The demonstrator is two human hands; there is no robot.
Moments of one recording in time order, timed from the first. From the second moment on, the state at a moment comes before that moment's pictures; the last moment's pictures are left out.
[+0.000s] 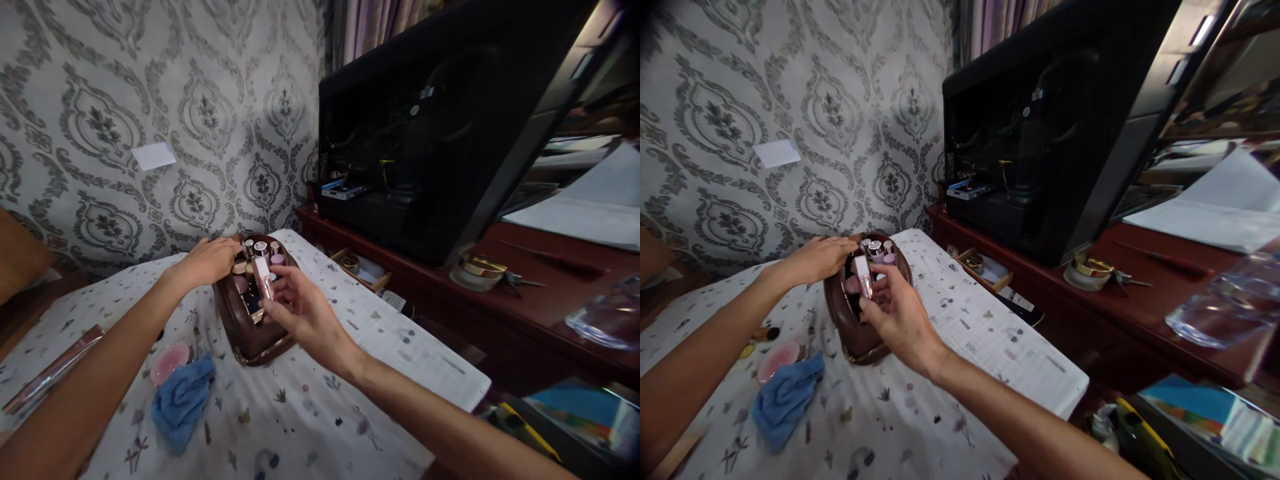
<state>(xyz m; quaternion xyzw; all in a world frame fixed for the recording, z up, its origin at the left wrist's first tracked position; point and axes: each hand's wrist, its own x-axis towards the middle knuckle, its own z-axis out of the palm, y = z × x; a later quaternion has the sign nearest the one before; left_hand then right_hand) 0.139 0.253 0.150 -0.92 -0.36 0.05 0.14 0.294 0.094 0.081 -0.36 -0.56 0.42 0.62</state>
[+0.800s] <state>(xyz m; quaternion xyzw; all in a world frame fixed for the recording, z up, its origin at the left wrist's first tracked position) 0.111 0.263 0.135 -0.90 -0.40 -0.03 0.16 0.238 0.217 0.121 -0.70 -0.66 0.17 0.21</state>
